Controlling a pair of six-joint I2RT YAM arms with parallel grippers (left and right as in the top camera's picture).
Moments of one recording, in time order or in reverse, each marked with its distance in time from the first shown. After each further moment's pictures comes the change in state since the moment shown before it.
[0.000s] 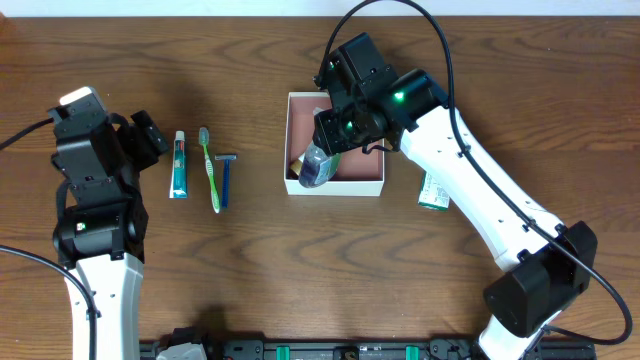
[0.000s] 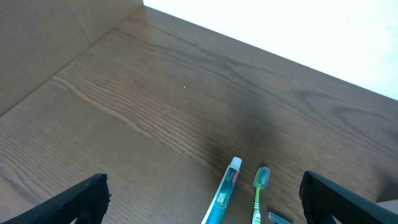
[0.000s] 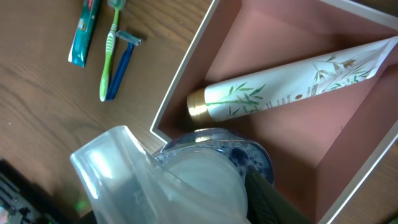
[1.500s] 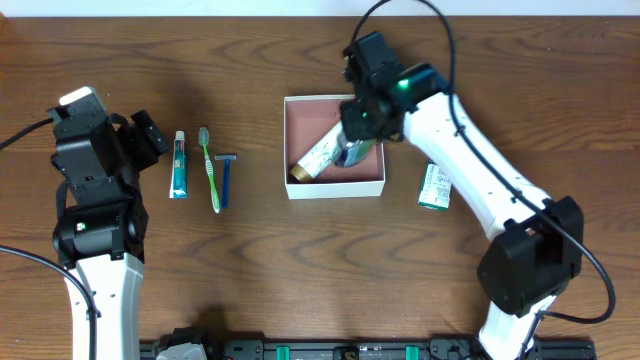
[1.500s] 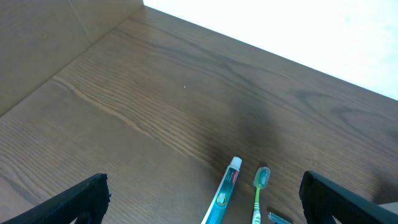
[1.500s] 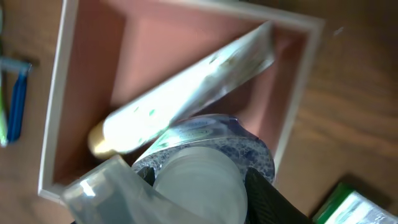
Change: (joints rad) left arm 0.000 0.000 0.000 0.000 0.000 0.000; right arm -0.105 0.077 -0.032 0.045 0.173 0.034
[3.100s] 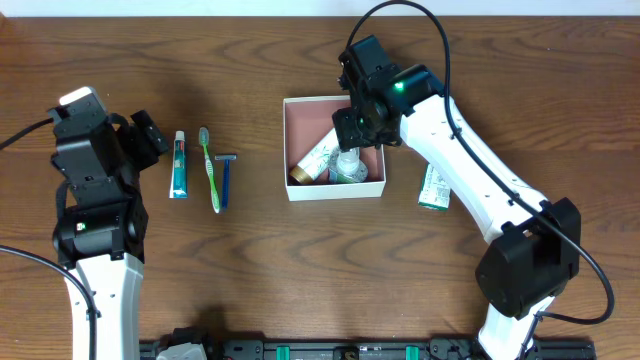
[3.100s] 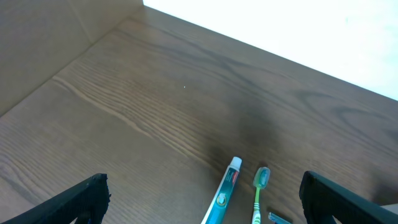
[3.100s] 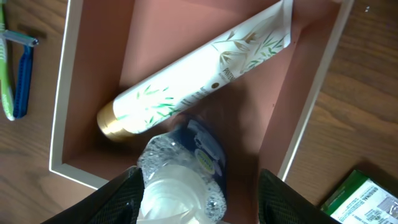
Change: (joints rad) left arm 0.000 0.000 0.000 0.000 0.000 0.000; right arm 0.041 0.000 0.000 -0.065 -0.029 -0.010
